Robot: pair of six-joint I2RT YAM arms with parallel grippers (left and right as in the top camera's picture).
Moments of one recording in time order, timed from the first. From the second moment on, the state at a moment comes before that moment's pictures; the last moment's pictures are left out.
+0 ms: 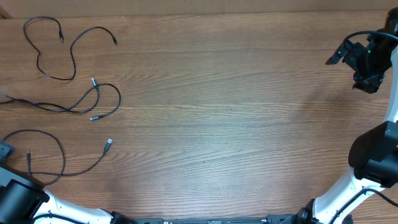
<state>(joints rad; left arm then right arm) 1.06 2.03 1.39 -0.55 -0.07 -0.05 -0.36 2.00 2.03 -1.43 -0.22 0.31</state>
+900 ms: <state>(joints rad) 1.10 2.09 1.33 -0.34 -0.02 -0.03 -0.36 2.00 2.03 -1.43 -0.22 0.31</state>
